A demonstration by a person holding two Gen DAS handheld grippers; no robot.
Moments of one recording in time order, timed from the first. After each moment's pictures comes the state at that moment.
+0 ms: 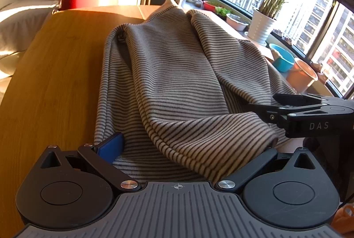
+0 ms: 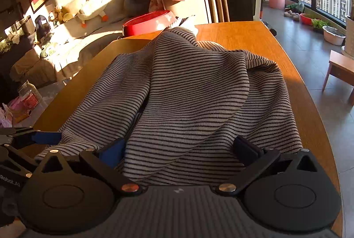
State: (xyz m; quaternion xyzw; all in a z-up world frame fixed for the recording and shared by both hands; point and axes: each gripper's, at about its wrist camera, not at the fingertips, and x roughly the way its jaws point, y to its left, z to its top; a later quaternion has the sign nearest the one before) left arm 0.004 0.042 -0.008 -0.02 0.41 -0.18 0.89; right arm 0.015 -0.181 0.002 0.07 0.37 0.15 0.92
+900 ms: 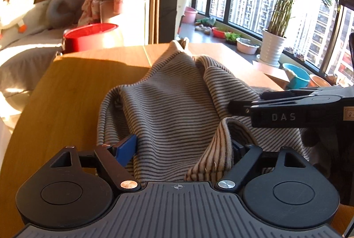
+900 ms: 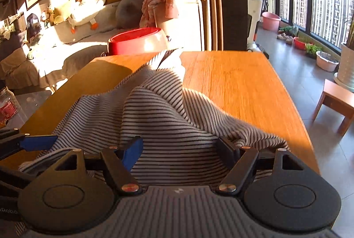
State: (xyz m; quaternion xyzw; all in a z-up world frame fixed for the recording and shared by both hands) left arm 0.066 0.011 -0.002 0.01 0.33 -0.14 0.93; right arm 0.105 -0.165 0.009 0.02 0.33 0.12 0.94
